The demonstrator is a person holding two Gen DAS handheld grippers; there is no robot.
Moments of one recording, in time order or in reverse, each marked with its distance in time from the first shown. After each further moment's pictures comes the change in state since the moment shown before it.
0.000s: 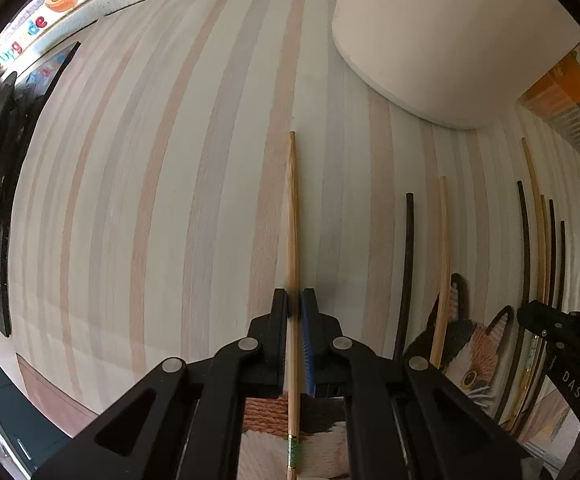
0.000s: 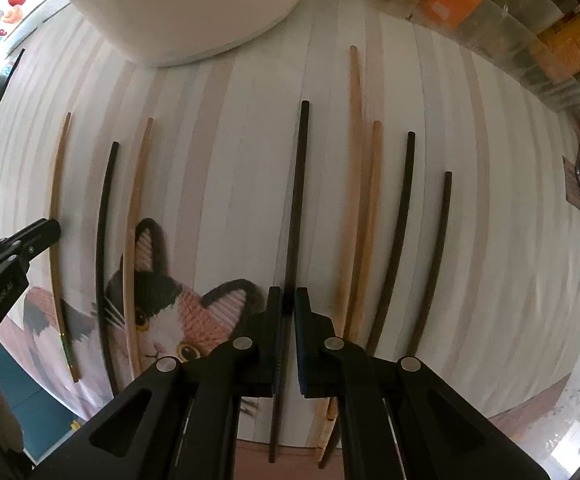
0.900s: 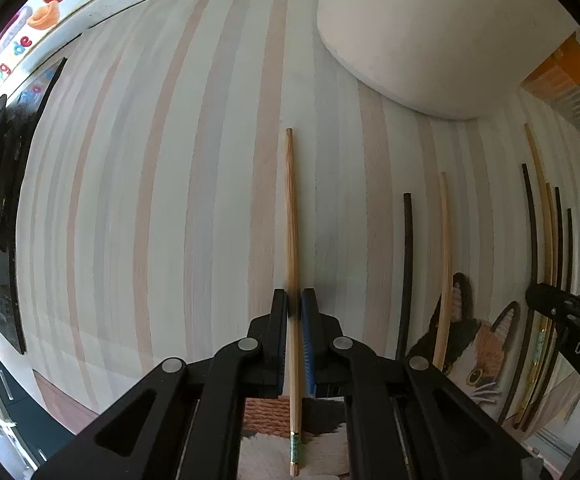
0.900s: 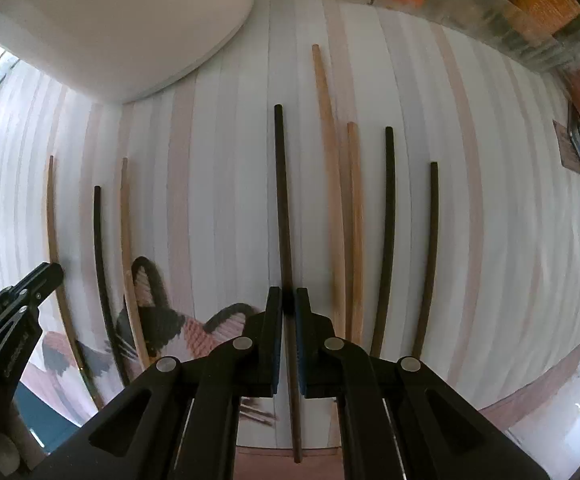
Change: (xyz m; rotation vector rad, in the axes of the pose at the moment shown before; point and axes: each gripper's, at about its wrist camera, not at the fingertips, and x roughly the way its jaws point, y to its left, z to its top) left arm 0.005 -0.032 0.016 0.065 0.040 0.029; right arm 0.000 -0.017 0.023 0.139 0.039 0.006
